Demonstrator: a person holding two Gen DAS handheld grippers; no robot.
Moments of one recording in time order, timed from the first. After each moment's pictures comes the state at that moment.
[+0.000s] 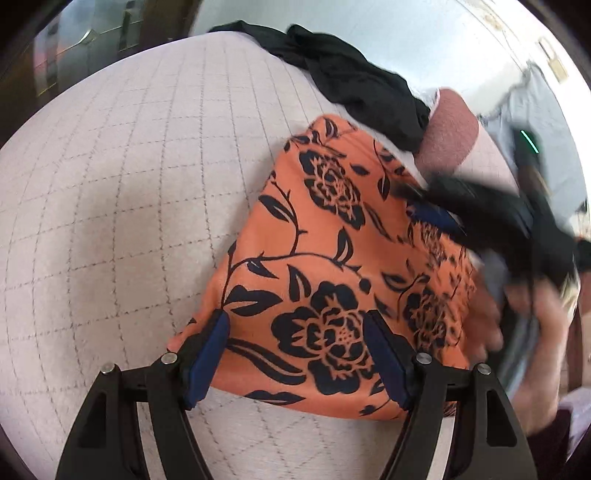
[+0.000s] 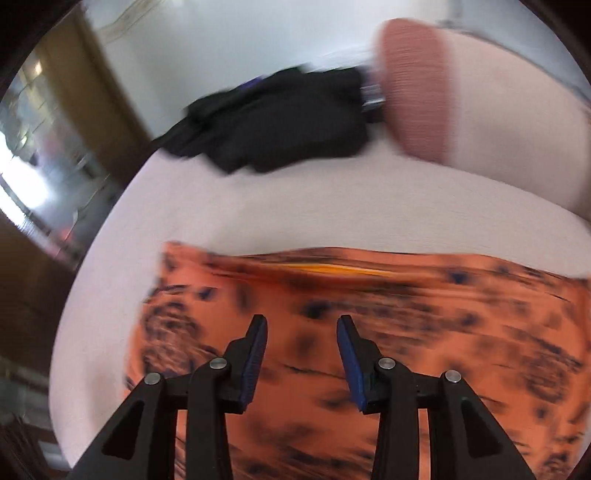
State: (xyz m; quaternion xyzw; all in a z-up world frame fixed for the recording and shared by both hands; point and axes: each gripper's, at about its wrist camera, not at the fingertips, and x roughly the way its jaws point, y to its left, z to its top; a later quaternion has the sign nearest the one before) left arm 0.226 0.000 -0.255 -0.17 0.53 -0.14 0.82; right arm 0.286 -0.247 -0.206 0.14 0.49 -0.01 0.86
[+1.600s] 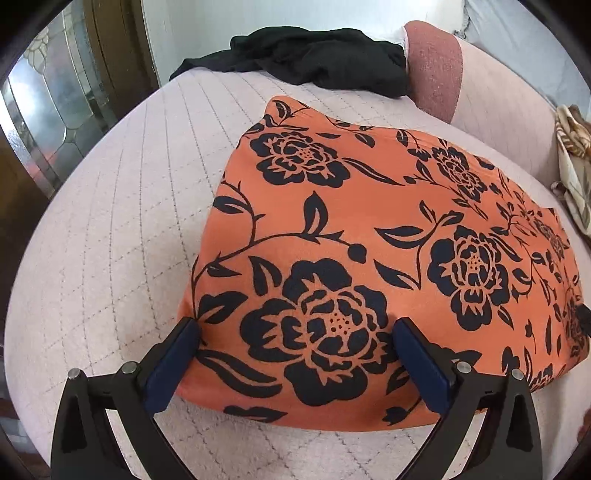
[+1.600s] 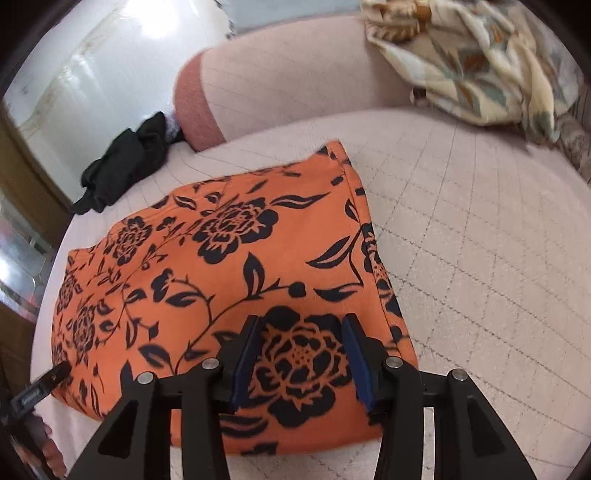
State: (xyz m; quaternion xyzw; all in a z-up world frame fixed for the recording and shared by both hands) left arm 0.223 -0.079 -0.264 0.04 0.51 -0.09 0.85; right arm 0.035 -0.430 -0.225 0.24 0.44 -0.18 0.85
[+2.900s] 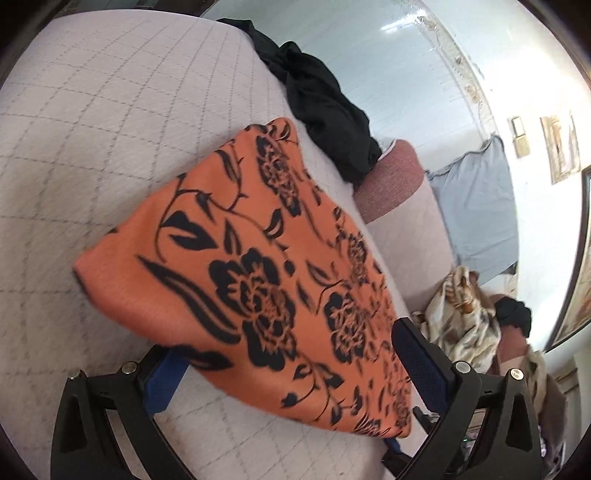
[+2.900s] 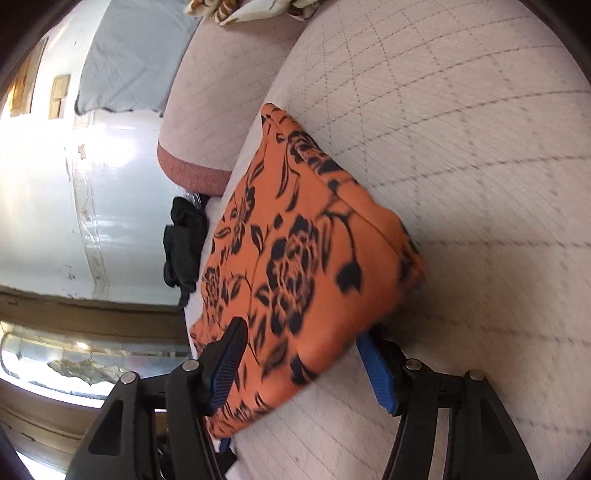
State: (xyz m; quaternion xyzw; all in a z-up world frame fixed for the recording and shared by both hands) left arm 0.196 -0.018 -0.277 -0.38 0.44 -0.22 0.78; right arm -0.007 -0.458 -0.288 0.62 0.30 -0.08 0.72
